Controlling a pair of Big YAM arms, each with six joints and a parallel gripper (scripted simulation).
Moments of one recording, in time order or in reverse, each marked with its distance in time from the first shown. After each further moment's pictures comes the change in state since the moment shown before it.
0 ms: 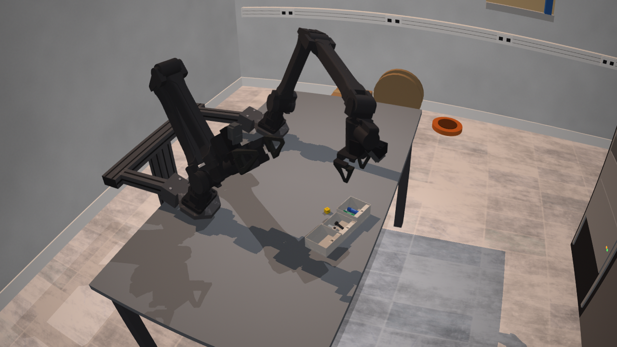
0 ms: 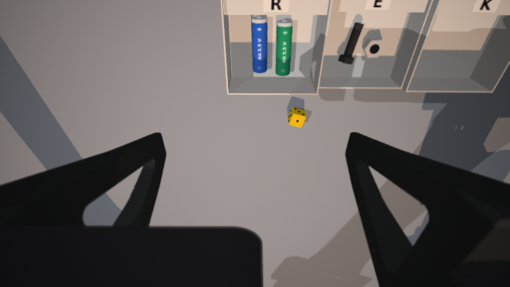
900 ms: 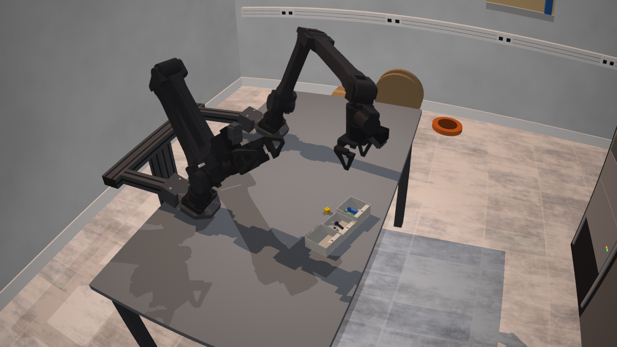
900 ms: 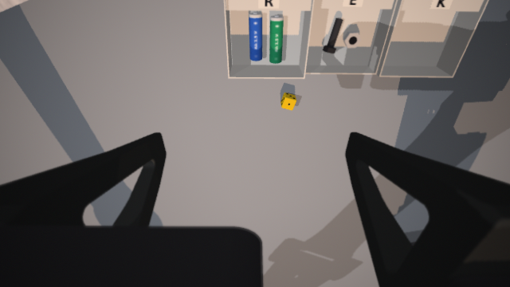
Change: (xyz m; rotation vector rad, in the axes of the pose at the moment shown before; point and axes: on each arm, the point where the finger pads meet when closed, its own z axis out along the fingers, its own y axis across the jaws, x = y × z) left arm -0.004 -0.003 -0.051 0.004 -0.006 -0.004; right arm 0.000 0.000 0.000 0.000 0.000 0.000
